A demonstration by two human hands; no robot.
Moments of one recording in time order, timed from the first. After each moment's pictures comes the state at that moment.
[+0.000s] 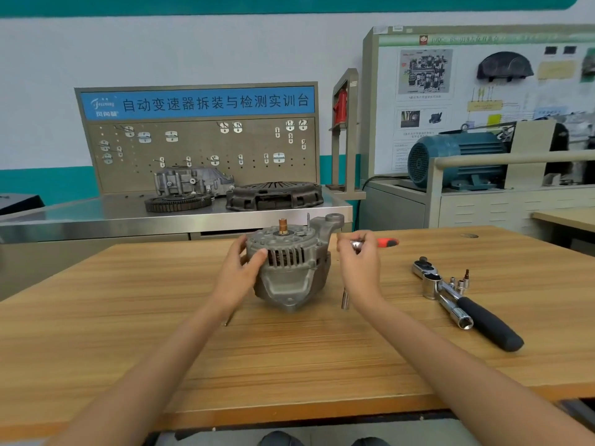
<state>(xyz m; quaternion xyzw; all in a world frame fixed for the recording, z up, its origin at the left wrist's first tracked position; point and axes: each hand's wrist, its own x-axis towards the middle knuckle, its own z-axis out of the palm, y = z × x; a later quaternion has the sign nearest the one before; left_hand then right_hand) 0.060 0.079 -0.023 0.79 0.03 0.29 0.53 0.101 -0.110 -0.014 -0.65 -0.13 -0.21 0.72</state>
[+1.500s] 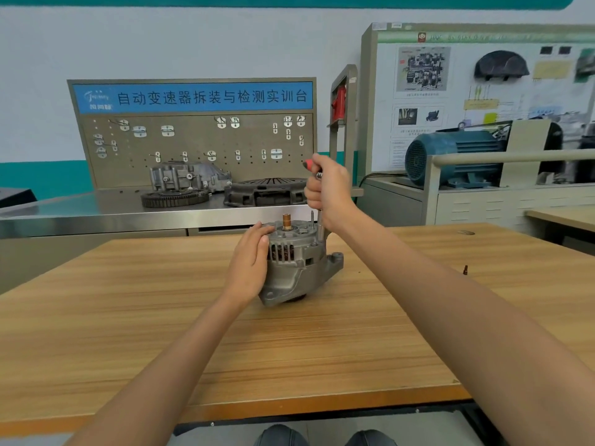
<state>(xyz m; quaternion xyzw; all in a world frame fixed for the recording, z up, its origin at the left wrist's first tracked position) 0.067 0.069 -0.023 0.84 -0.05 0.38 0.38 0.105 -0.071 0.093 -0.51 -0.23 -0.01 0.83</state>
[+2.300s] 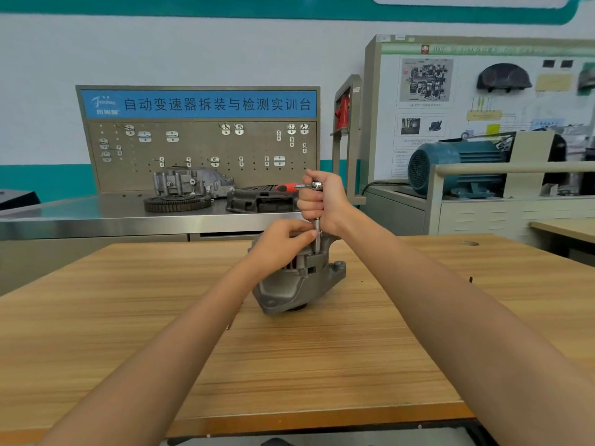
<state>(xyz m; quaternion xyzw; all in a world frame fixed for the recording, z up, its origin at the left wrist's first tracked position) 0.066 0.031 0.041 0.88 -0.11 0.22 0.41 0.138 -0.065 0.091 -0.47 -0.24 0.20 0.83</state>
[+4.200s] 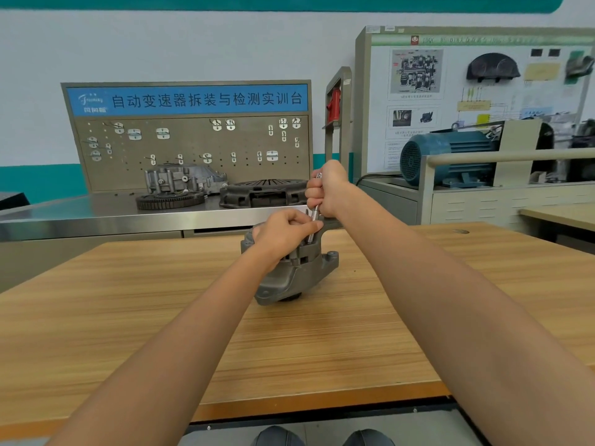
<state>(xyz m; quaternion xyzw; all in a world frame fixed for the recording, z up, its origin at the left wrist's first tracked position) 0.073 0.012 0.039 0.85 0.00 0.21 0.48 0.131 -0.075 0.107 -0.55 -0.07 0.09 0.83</state>
